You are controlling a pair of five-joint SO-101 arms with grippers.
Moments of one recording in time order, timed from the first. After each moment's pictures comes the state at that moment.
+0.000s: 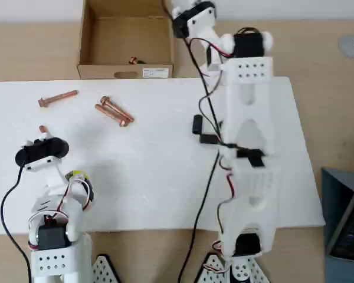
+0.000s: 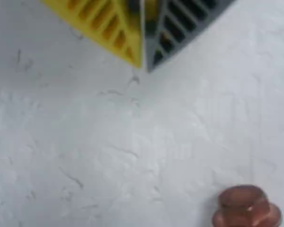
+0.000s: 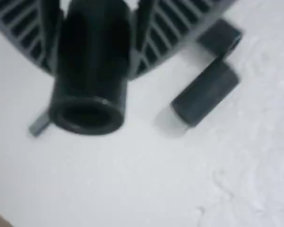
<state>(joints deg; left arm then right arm) -10.2 -104.0 94.4 61.9 3.3 -8.8 32.2 -58.9 101.2 19.4</state>
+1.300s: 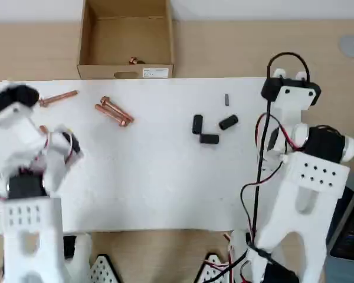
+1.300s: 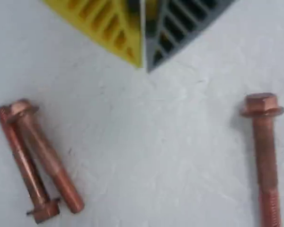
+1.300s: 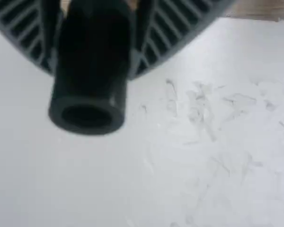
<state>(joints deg) -10.2 -52.6 45.4 61.9 15.3 14.5 -34.9 21.3 97.9 3.1</state>
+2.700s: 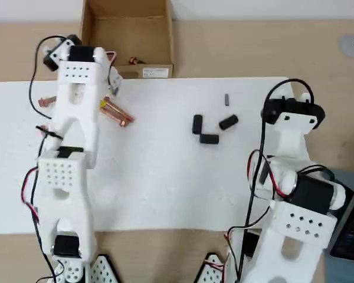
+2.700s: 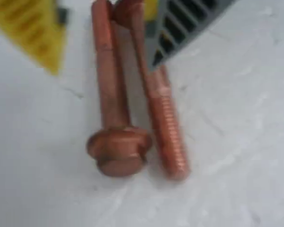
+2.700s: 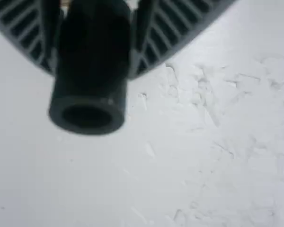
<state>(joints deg) 0.6 46.0 -52.4 91.3 39.1 15.1 -55.8 37.4 92.5 0.1</state>
